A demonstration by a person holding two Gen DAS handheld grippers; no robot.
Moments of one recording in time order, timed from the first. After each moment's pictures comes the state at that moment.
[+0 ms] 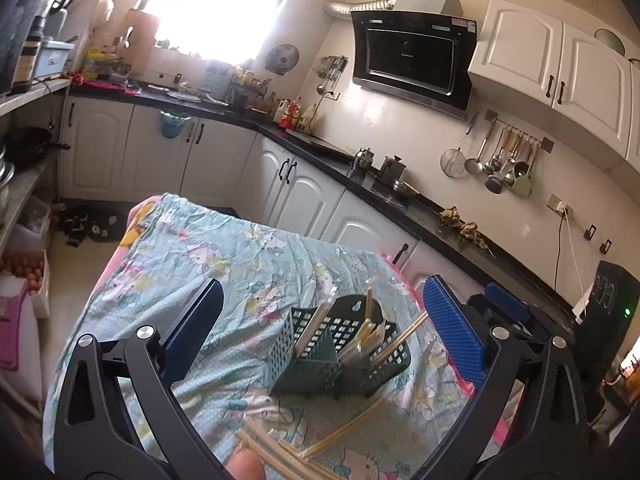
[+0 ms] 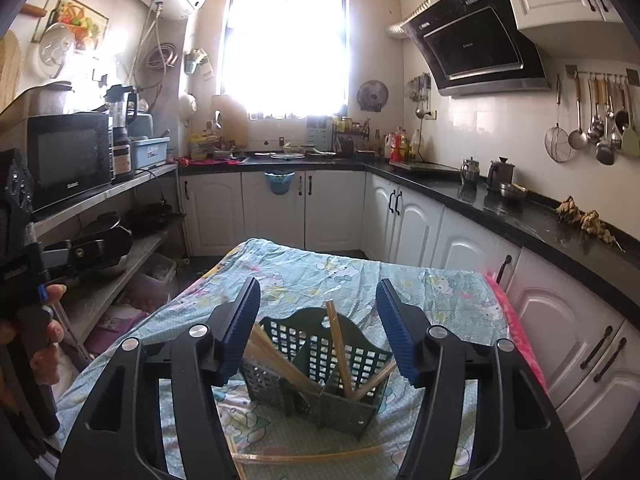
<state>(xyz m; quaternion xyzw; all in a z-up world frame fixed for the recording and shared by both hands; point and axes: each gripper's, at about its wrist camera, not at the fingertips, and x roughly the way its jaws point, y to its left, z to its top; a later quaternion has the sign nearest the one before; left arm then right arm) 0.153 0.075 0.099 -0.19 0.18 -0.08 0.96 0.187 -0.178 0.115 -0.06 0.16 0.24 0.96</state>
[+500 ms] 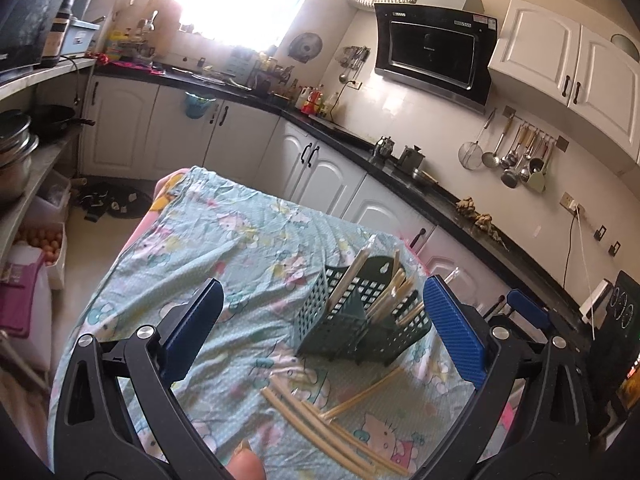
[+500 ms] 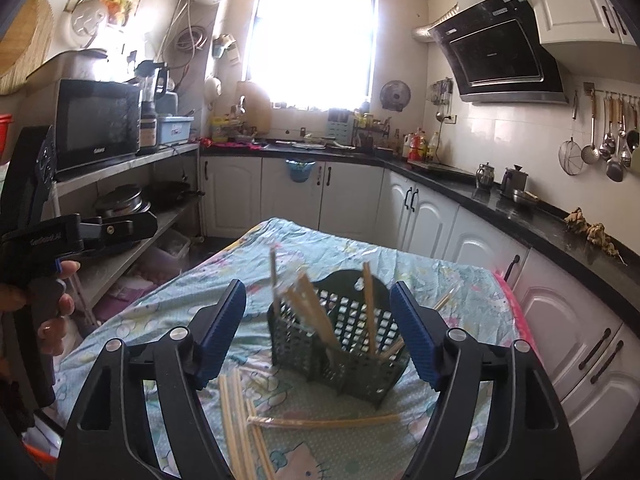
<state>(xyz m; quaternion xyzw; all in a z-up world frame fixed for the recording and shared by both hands) 0.115 0.093 0.066 -0.20 0.21 -0.05 0.95 0.137 -0.158 0.087 -0.10 0.17 0.26 0.94</state>
